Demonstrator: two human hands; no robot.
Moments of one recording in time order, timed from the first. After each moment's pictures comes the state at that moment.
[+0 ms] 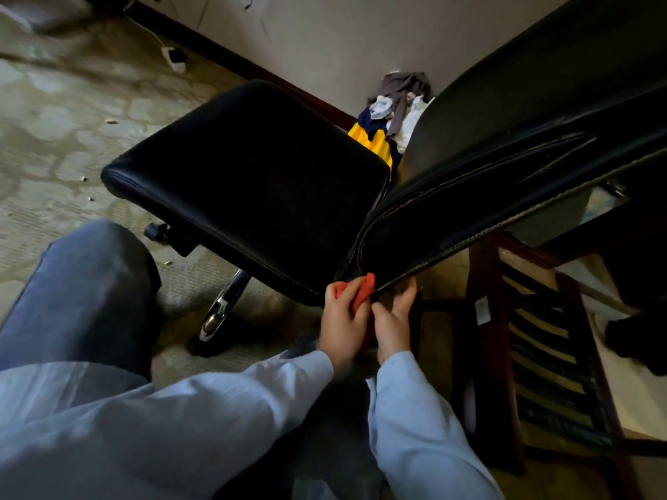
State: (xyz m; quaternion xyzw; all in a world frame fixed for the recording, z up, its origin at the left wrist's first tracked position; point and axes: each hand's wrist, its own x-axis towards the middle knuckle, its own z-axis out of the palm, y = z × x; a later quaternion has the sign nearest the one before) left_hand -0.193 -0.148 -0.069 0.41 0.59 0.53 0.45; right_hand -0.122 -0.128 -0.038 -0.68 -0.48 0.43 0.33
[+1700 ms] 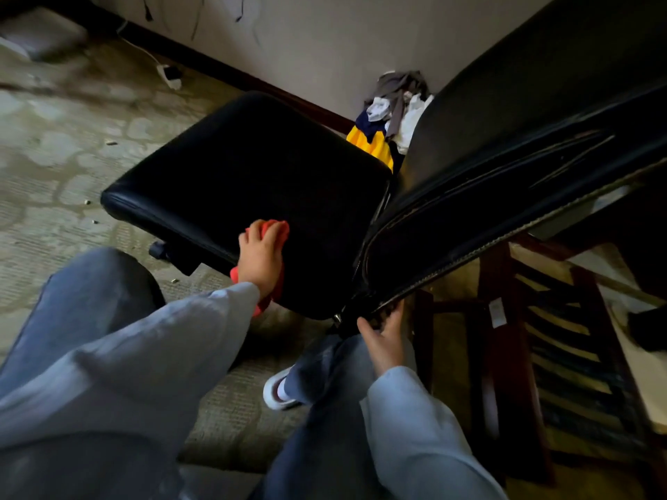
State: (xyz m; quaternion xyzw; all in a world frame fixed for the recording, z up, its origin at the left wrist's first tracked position) left_hand -0.344 -0.054 -0.138 0.50 0.76 0.39 0.16; right_hand -0.122 -0.118 -0.080 -0.68 -0.47 0.47 0.30
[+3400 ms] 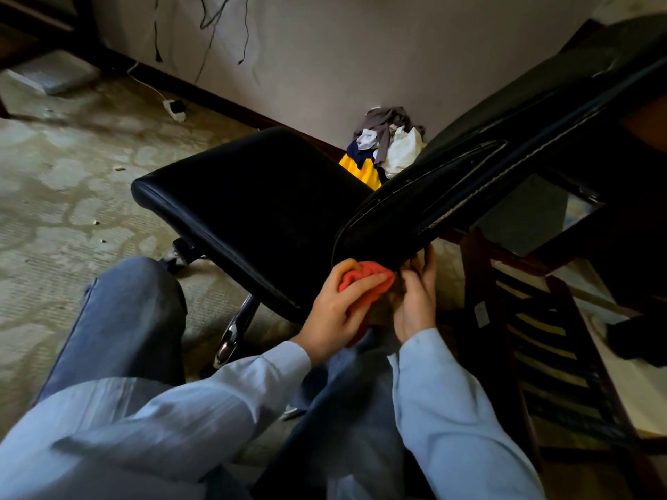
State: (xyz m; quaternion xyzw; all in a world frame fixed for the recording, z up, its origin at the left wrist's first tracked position) left_hand -0.261 -0.168 -0.037 0.67 0.47 0.56 0.16; right_hand -0.150 -0.126 0.018 -0.51 -0.46 0.48 0.54
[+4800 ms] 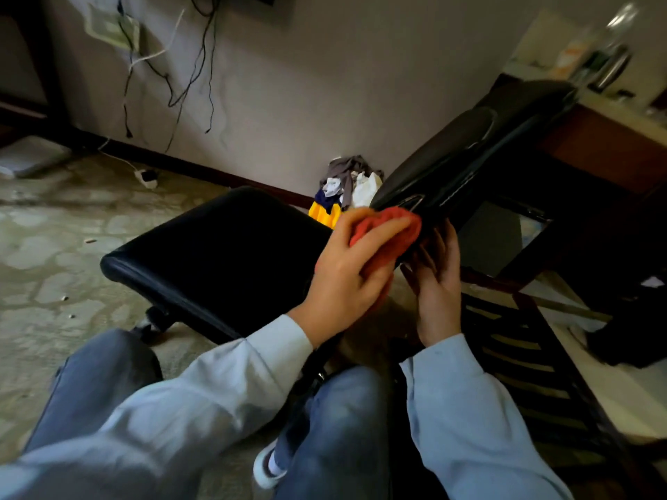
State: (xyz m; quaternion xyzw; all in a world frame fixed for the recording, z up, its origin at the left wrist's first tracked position) left_hand -0.262 -0.144 0.117 0.67 0.35 0.65 0.04; right_hand -0.127 -0.133 0.129 -0.43 -0.57 0.38 0.58
